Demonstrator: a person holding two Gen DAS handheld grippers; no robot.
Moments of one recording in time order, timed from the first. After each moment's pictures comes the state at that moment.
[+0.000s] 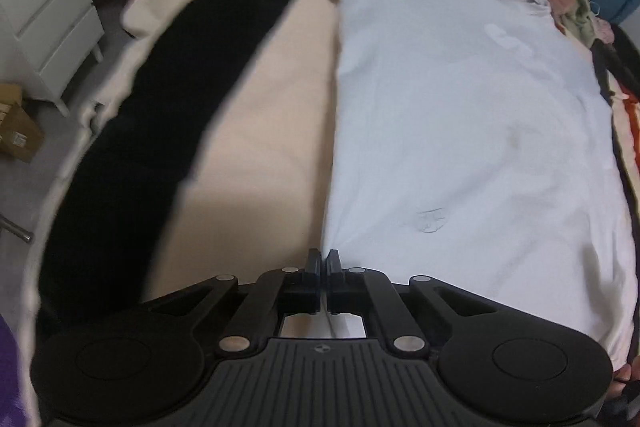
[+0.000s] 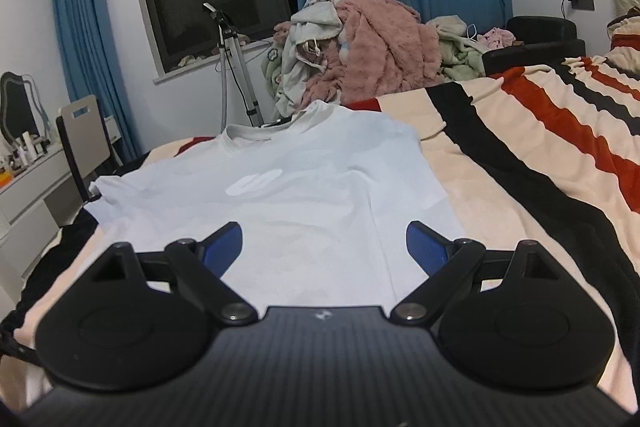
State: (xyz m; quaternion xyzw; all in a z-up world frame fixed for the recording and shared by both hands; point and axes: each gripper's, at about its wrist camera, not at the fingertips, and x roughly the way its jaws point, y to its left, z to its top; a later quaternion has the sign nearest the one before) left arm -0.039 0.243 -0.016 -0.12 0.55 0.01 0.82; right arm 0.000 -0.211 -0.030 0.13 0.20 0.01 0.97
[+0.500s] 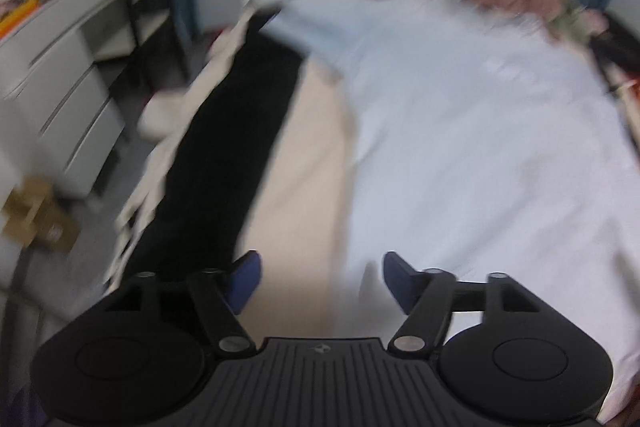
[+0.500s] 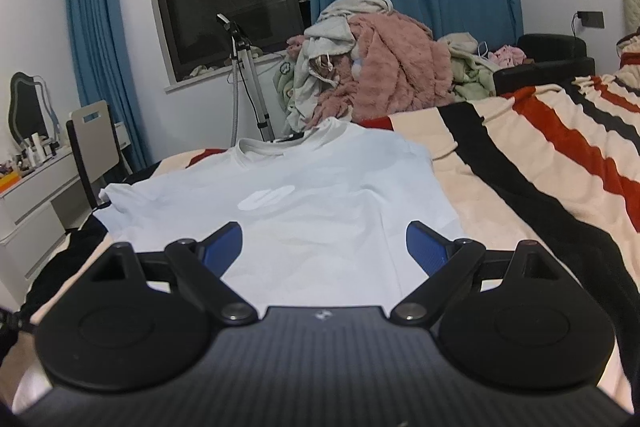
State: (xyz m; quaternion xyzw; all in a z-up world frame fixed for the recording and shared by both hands) left arm -0.053 0.202 0.047 -0.02 0.45 0.03 0.89; right arm -0.001 -0.208 -0.020 0.11 0.18 0.02 0.98
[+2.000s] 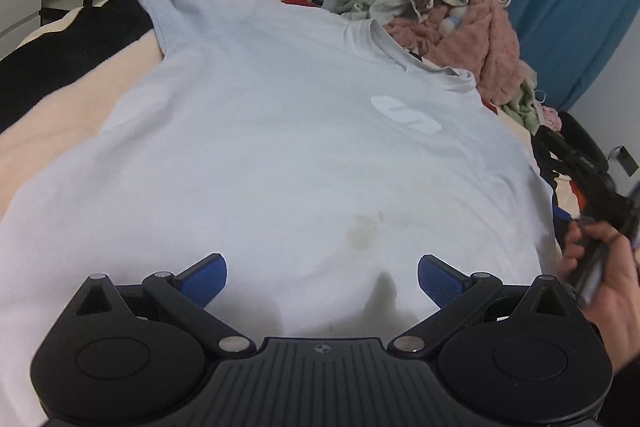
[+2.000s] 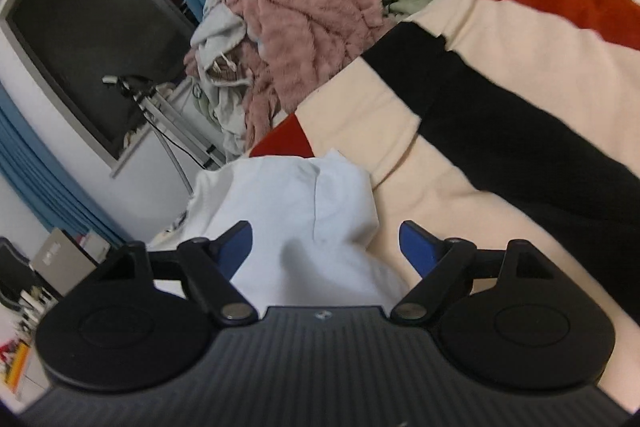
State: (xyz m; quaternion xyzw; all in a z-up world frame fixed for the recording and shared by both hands) left arm 0.062 0.077 -0.086 -0.19 0.38 0.00 0.91; right arm 0.280 -0.368 -0.116 0.35 0.23 -0.01 0.91
